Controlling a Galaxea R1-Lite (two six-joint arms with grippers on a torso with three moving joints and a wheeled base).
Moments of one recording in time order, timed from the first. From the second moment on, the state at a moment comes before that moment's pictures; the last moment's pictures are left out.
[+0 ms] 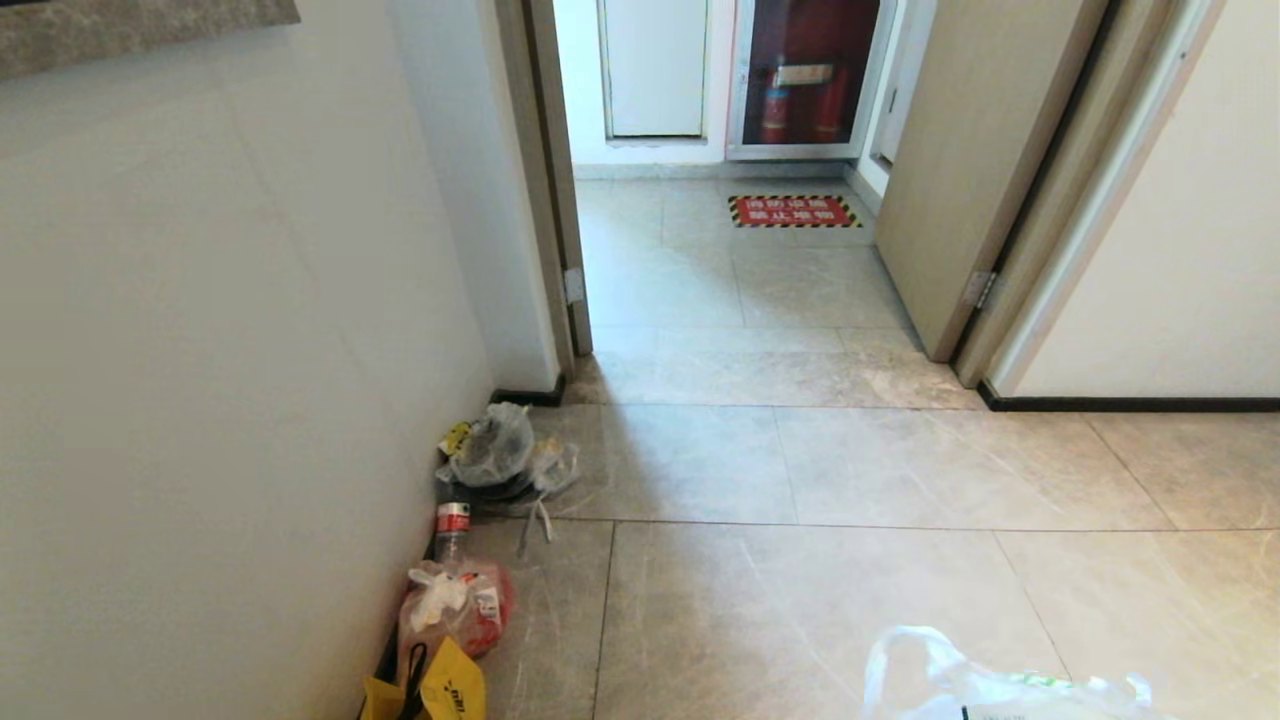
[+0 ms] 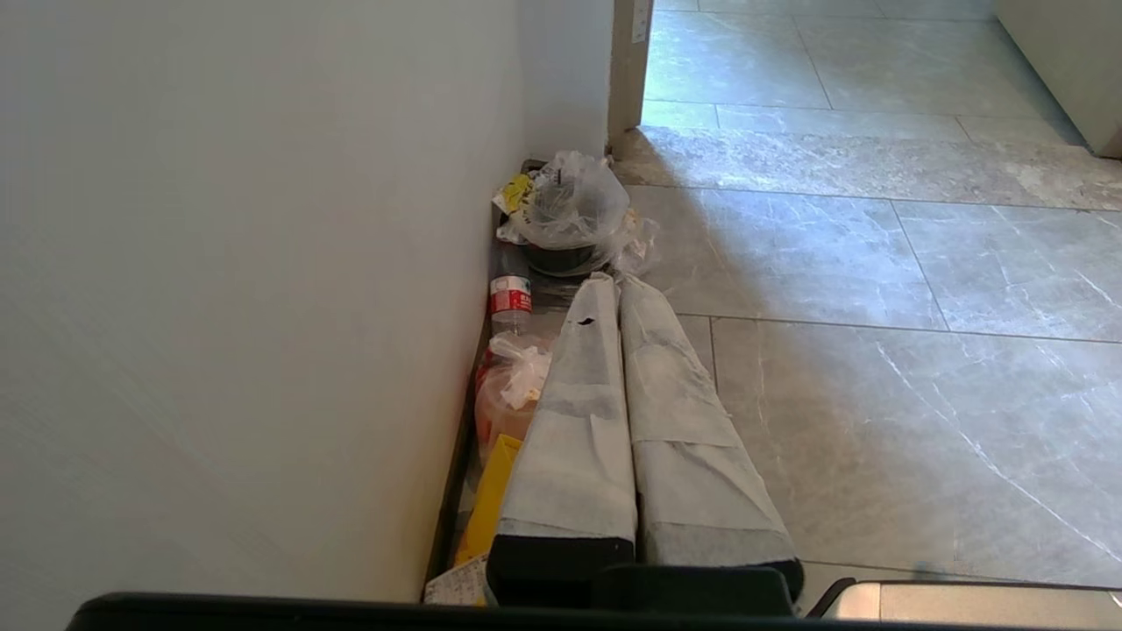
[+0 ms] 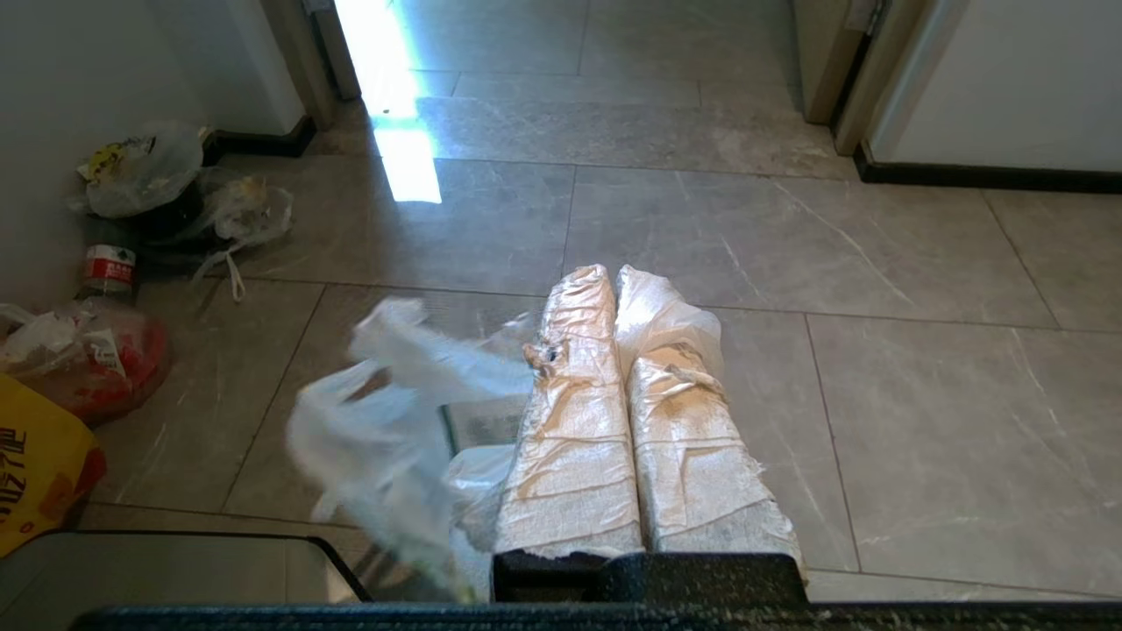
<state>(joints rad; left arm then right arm) 0.00 0.00 0.00 0.01 0.00 0.00 0.00 0.00 -0.02 0.06 0.02 -0.04</state>
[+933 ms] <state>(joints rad) 0.00 0.00 0.00 0.01 0.00 0.00 0.00 0.00 -0.02 0.06 0.02 -0.04</state>
